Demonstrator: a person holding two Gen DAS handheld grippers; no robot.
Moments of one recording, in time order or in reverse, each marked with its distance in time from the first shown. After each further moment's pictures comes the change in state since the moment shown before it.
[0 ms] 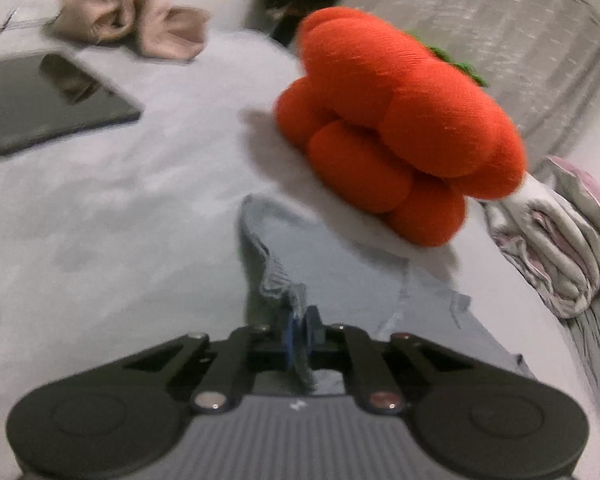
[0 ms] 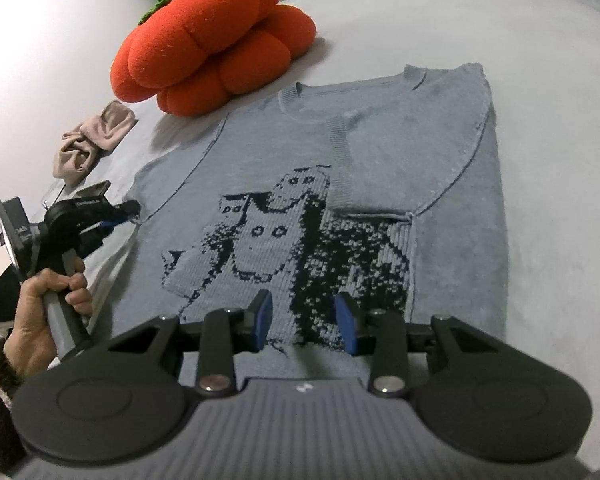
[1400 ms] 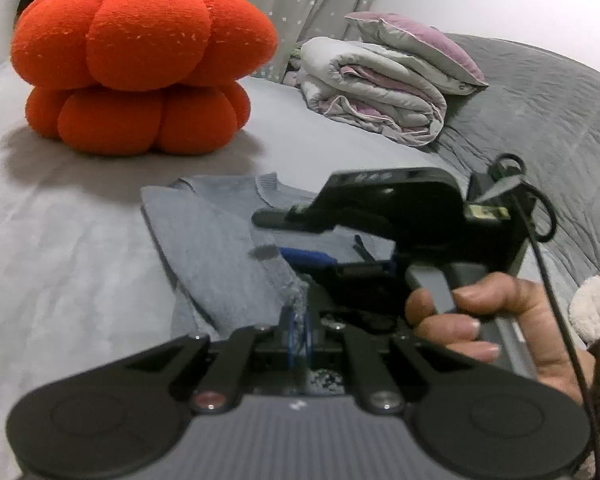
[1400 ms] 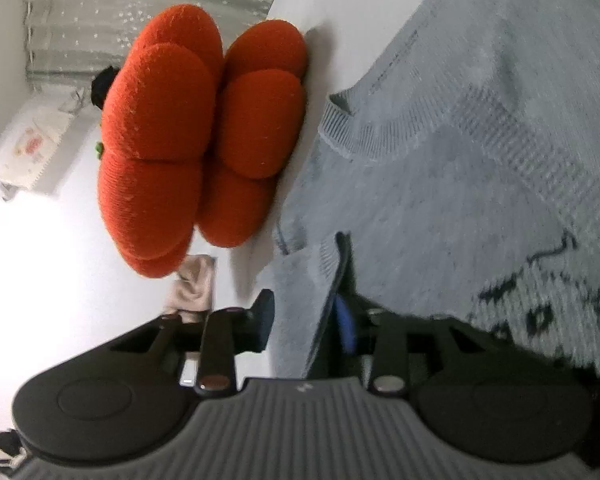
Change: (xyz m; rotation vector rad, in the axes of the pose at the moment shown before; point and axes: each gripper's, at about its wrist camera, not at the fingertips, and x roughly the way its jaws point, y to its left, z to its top) left arm 0.003 -0.074 -0.030 0.472 0.235 -0.390; right arm 0.172 -0.006 0.090 0.629 -0.099 0.425
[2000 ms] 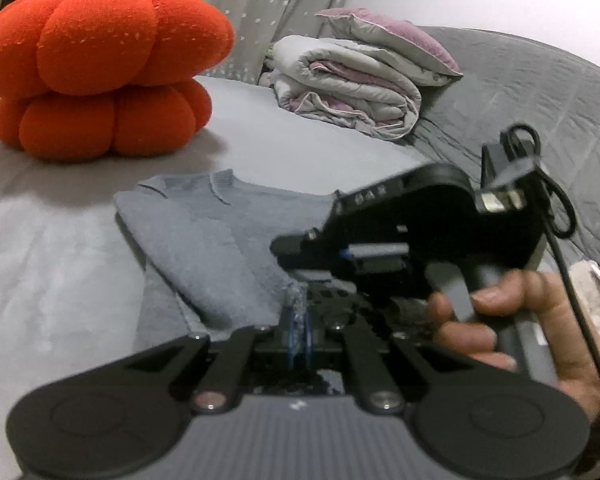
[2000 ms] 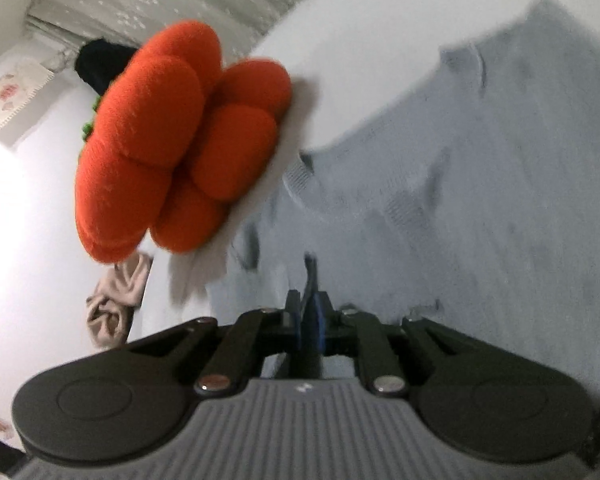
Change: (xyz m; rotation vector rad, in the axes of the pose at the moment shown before) left arm 0.013 -0.027 -0.004 0.031 -0.004 -0.037; right arm -0.043 0.007 -0.005 -0.185 -0.061 -0.186
